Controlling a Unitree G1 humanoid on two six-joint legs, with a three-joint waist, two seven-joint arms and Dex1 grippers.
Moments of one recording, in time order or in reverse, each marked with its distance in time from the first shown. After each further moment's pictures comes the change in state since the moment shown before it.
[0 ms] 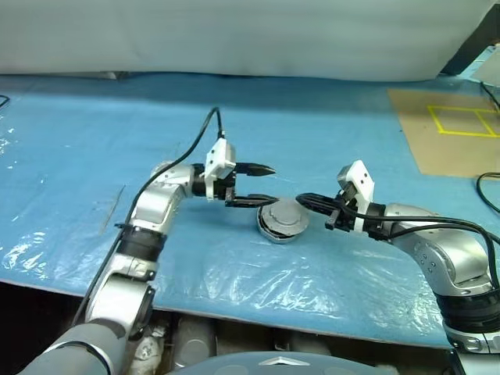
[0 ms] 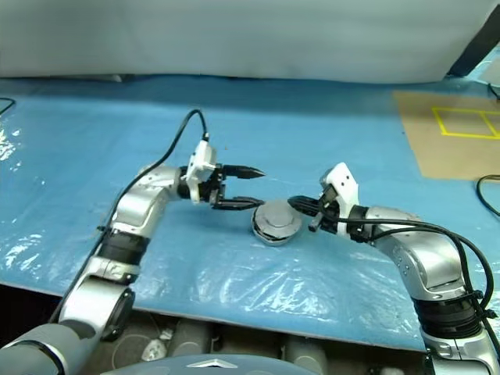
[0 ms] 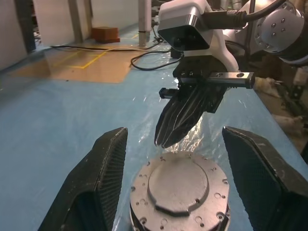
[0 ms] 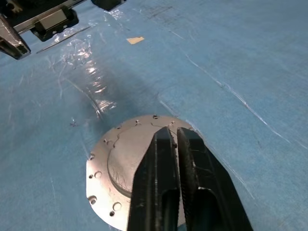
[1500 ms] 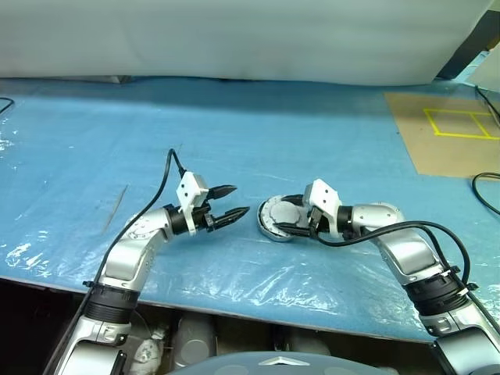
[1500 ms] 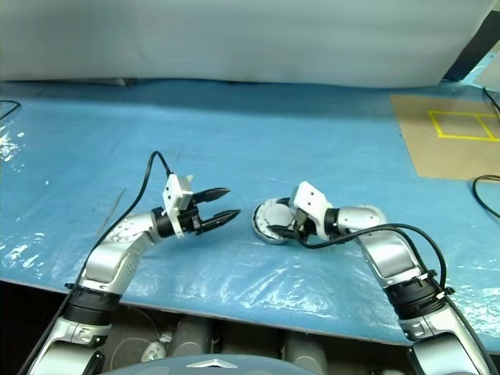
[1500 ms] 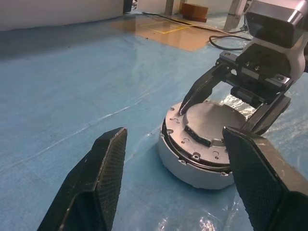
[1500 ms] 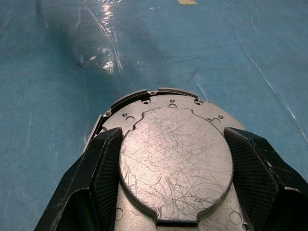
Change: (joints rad) left arm 0.289 0.045 -0.004 -0.127 -0.023 -0.017 0.347; right arm -0.093 0.038 0.275 0.295 -0.370 -0.449 0.196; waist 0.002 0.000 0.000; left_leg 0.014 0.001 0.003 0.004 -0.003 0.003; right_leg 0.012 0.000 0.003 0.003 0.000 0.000
